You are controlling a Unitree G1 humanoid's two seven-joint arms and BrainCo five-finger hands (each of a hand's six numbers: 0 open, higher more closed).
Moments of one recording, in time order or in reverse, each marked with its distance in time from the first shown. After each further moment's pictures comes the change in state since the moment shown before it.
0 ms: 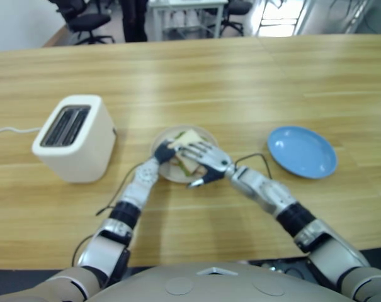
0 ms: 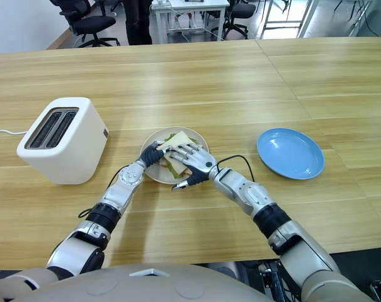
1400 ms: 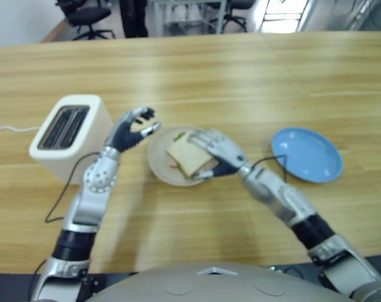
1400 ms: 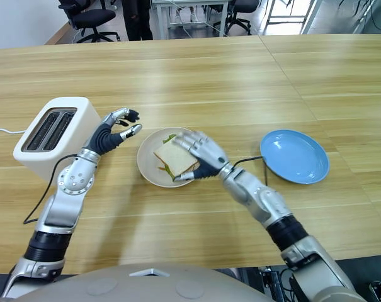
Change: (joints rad) left arm 0.308 0.334 0.168 -0.847 0.042 -0.090 -0.159; right arm 0.236 -0.118 -0.354 -0.556 0.278 -0.054 -0.113
